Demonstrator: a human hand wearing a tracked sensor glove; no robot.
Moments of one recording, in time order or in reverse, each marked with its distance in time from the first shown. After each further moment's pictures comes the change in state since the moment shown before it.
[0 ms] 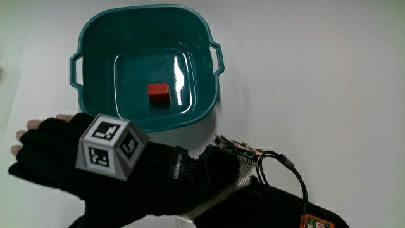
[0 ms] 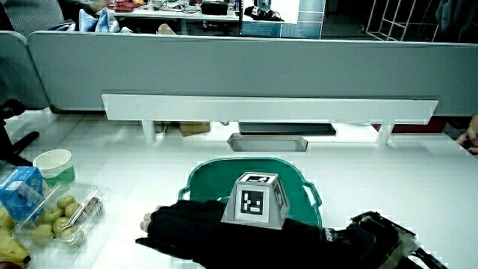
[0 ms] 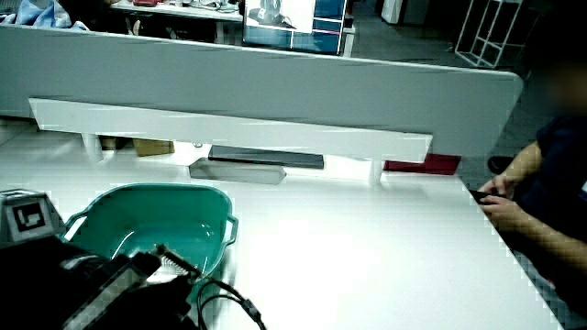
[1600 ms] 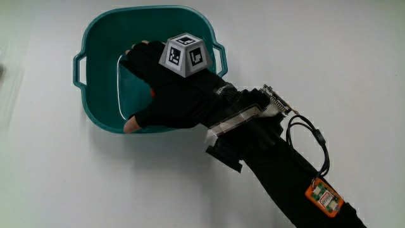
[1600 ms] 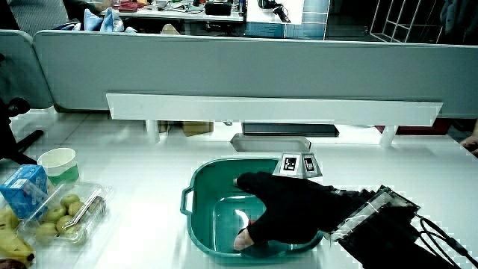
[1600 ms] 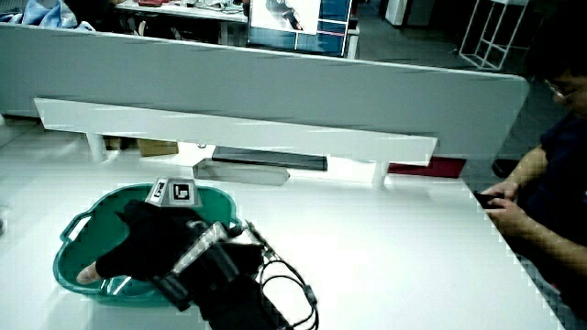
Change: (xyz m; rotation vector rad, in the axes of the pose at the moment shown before) arm 0.172 -0.017 -0.006 -0.065 0.167 -0.447
